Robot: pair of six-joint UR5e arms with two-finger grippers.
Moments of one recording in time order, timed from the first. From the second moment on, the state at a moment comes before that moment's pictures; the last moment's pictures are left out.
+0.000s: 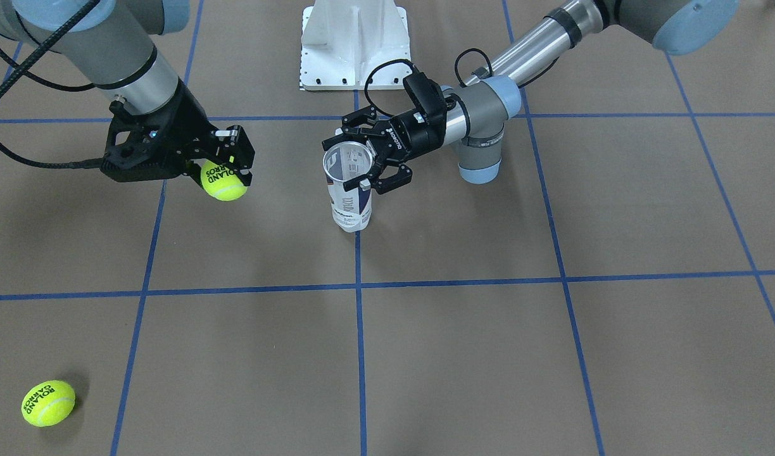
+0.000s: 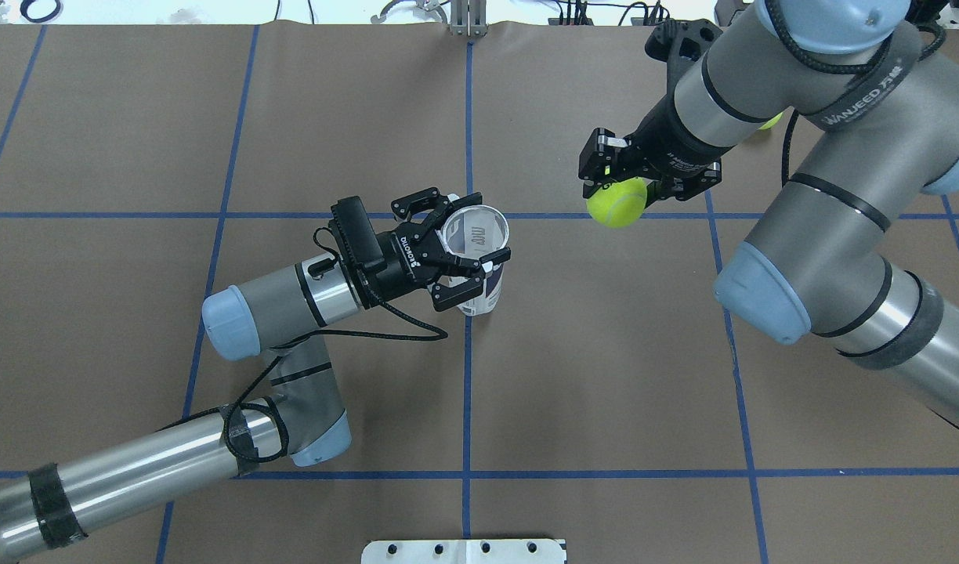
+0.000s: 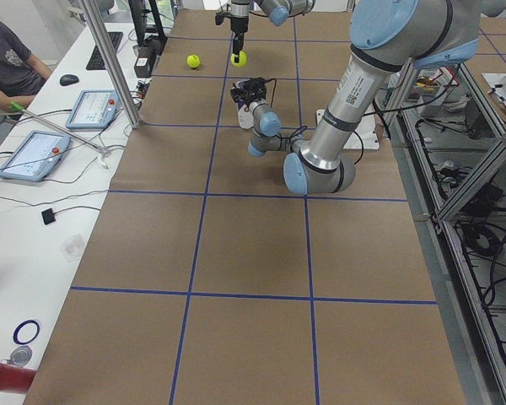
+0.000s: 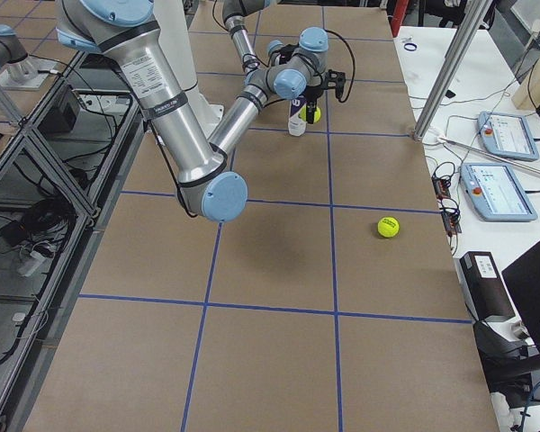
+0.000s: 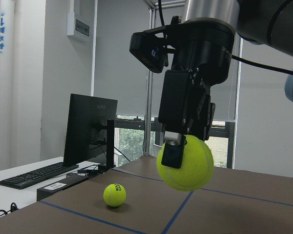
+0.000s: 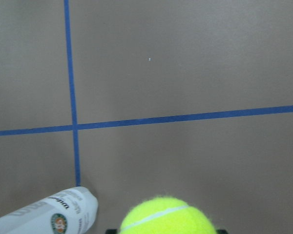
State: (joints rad) left arm -0.44 -2.30 -1.11 -3.57 -1.48 -0.34; right arm 0.83 -1.00 1.91 -1.60 2.17 1.19
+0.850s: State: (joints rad) left arm -0.44 -2.29 -1.11 -3.57 -1.48 -0.34; right arm 0.78 -0.87 1.88 -1.60 2.16 1.35
